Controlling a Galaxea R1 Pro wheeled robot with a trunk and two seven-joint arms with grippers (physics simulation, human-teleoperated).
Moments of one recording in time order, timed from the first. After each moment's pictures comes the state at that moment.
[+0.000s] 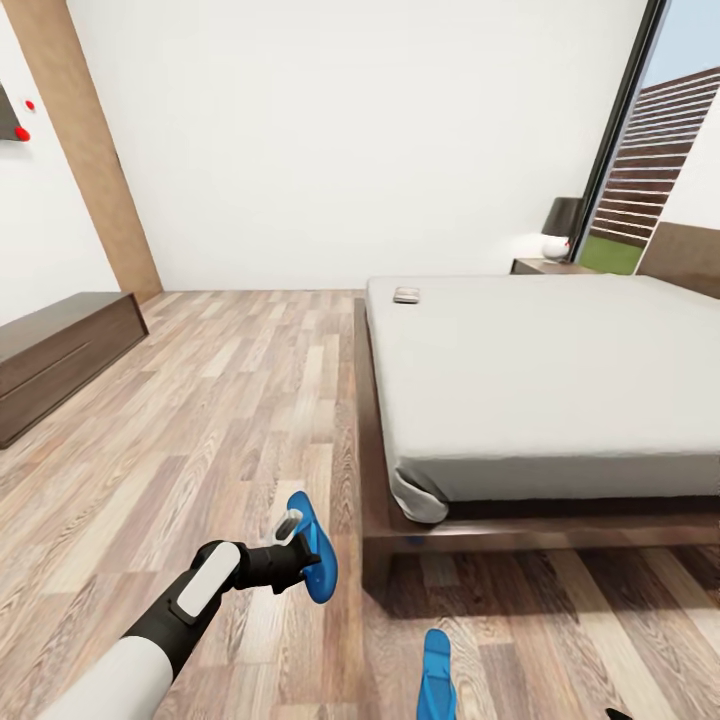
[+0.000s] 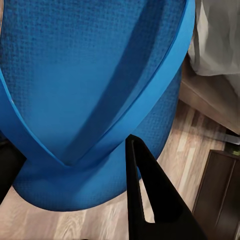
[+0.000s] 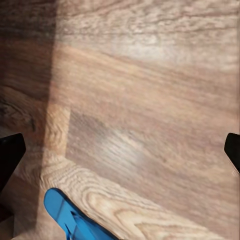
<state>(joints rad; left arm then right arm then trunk) -0.60 0.05 -0.25 -0.74 1.14 0.76 0.02 -0.38 -0.32 0.49 0.05 -1.90 0.12 0.43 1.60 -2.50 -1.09</state>
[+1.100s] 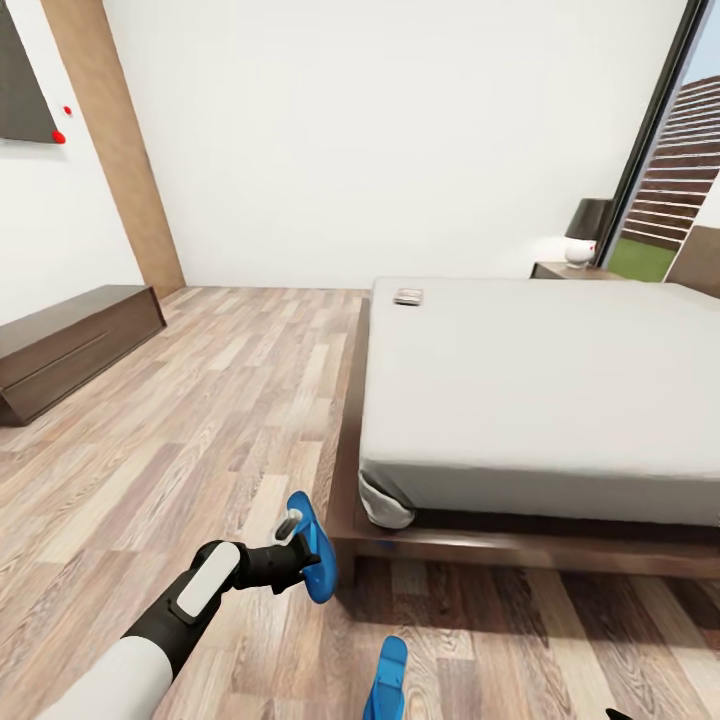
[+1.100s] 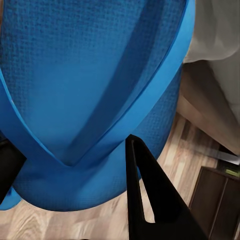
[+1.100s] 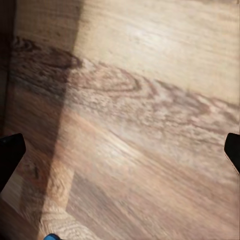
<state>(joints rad) -0.60 0.05 -0.25 -0.74 1.14 0.77 0.02 -0.38 -0.32 0.49 0.05 -1.90 0.12 0.43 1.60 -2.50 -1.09</state>
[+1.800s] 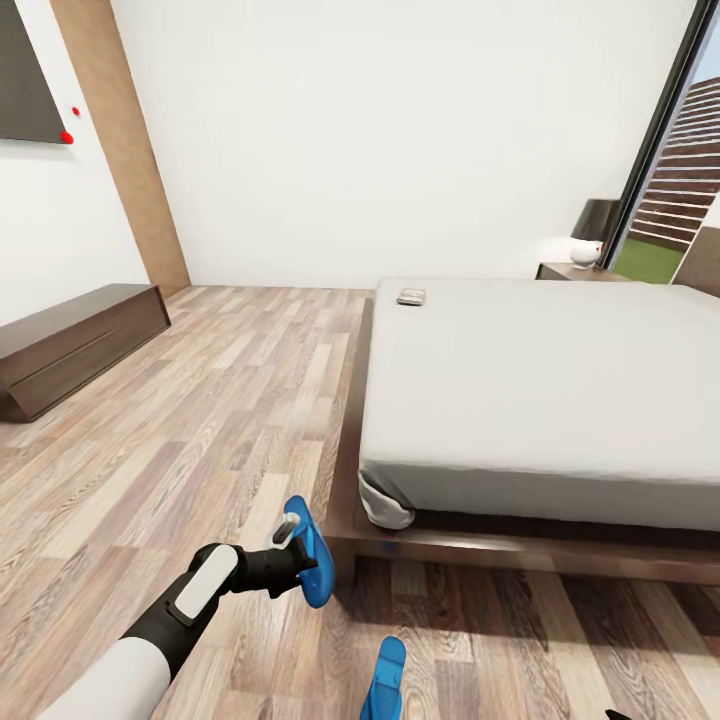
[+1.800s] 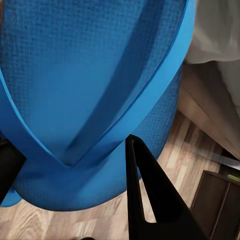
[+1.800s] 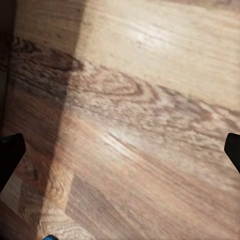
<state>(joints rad) -0.60 0.05 -0.24 -0.72 1.14 0.76 0.02 -0.38 -0.32 0.49 0.05 -1.90 0.12 0.42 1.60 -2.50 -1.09</state>
